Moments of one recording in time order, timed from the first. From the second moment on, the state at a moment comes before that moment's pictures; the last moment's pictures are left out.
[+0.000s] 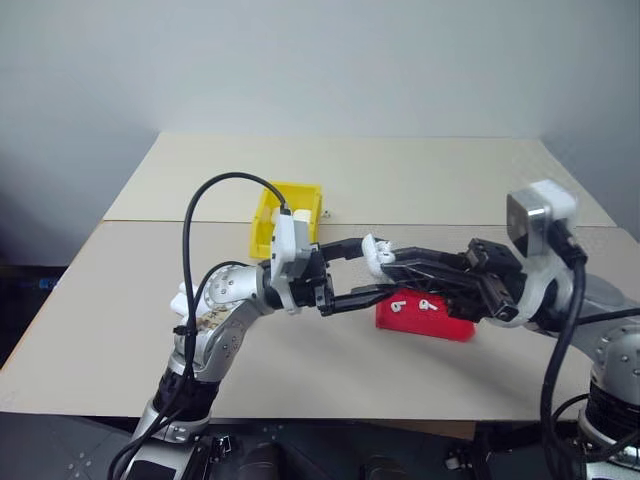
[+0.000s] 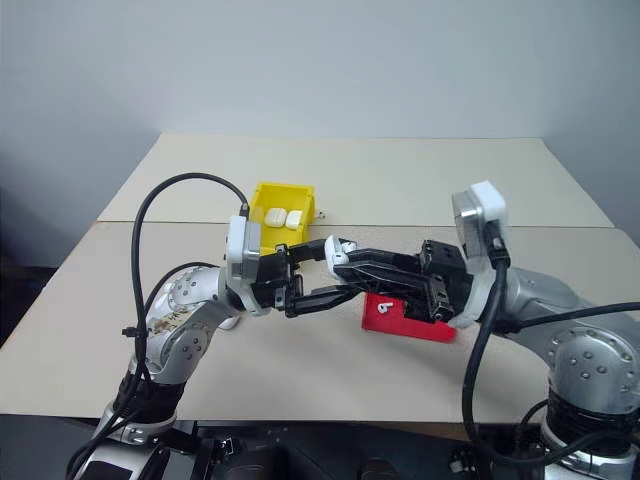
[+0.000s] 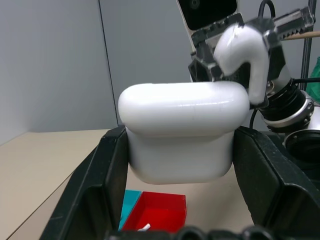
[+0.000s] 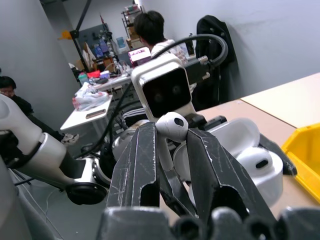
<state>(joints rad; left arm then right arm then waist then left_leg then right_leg) -0.54 0.29 -0.15 -0.27 -0.56 0.31 -0.98 -0.45 -0.63 -0.33 -0.55 1.24 1.01 0.77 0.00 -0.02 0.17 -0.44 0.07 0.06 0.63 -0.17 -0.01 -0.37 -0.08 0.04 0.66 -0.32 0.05</state>
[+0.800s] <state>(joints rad) -0.54 0.29 -0.15 -0.27 -0.56 0.31 -0.97 -0.41 -0.68 -0.28 -0.50 1.16 0.87 0.79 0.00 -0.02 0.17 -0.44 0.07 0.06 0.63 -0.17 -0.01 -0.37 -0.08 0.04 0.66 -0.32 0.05</state>
